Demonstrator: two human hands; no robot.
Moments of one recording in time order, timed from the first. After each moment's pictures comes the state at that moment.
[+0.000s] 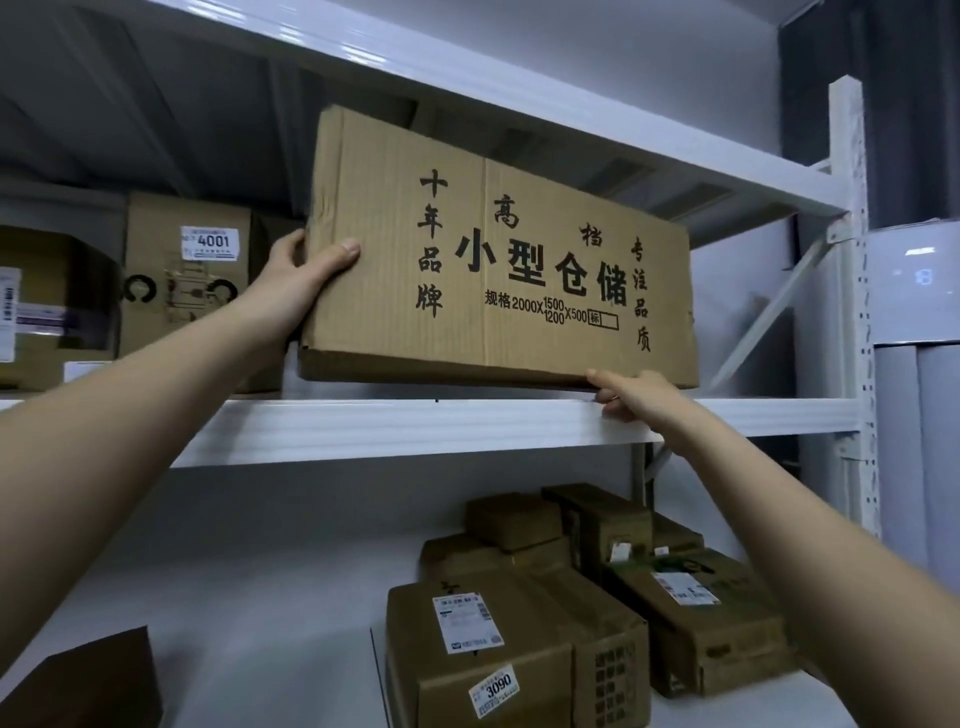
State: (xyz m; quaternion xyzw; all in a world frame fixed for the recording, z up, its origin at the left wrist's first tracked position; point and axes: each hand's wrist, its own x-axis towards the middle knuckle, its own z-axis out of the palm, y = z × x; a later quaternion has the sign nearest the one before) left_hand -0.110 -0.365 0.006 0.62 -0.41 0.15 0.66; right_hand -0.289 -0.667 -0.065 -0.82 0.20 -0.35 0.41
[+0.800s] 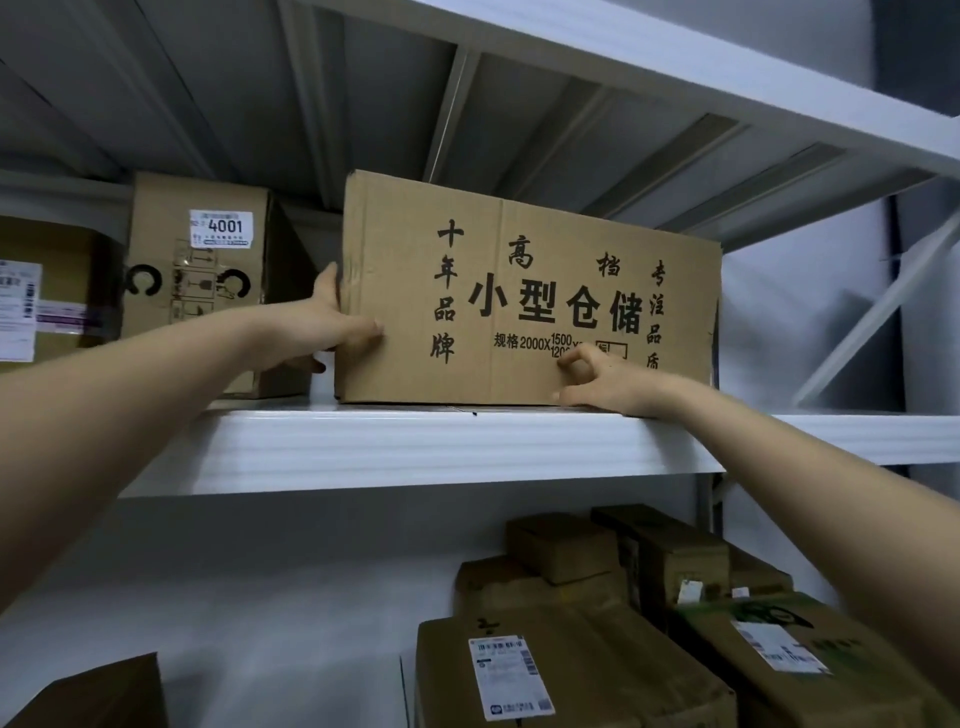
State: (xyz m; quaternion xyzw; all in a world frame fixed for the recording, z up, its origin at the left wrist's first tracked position) left_hand -0.047 -0.384 0.004 0.83 -0.32 0.10 0.45; right_hand -0.179 -0.673 -0.032 -0.96 0.09 -0.22 0.15
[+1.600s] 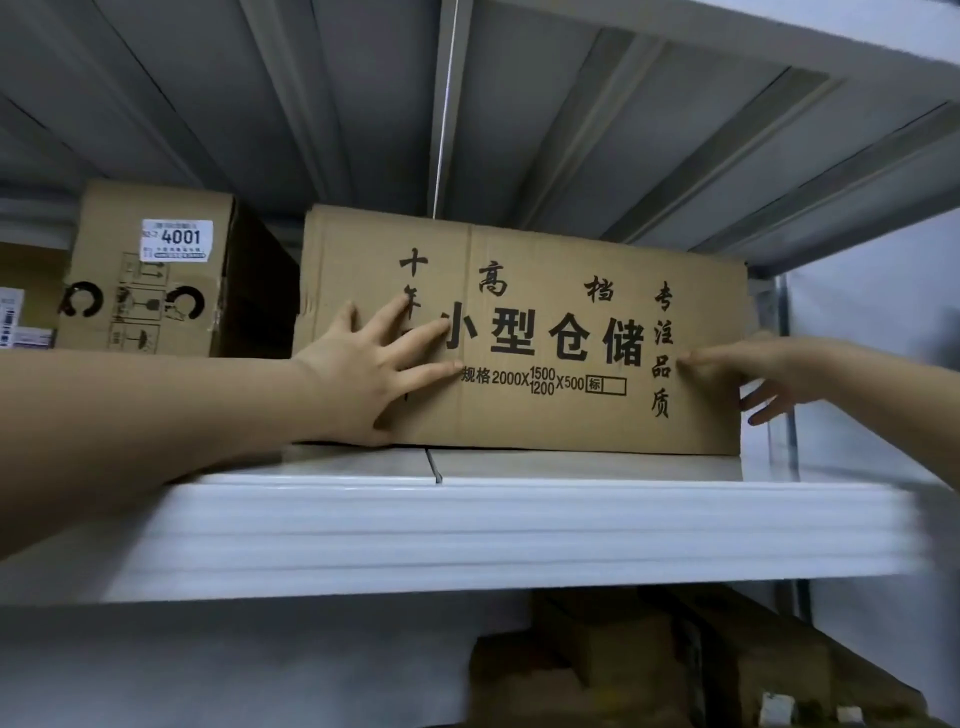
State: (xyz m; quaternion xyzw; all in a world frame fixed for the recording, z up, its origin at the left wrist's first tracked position) left_hand -0.001 -0.456 -0.009 0.76 -0.27 0.48 -0.35; right_hand -0.141 -0.832 0.032 -0.86 0.25 -0.25 0.37
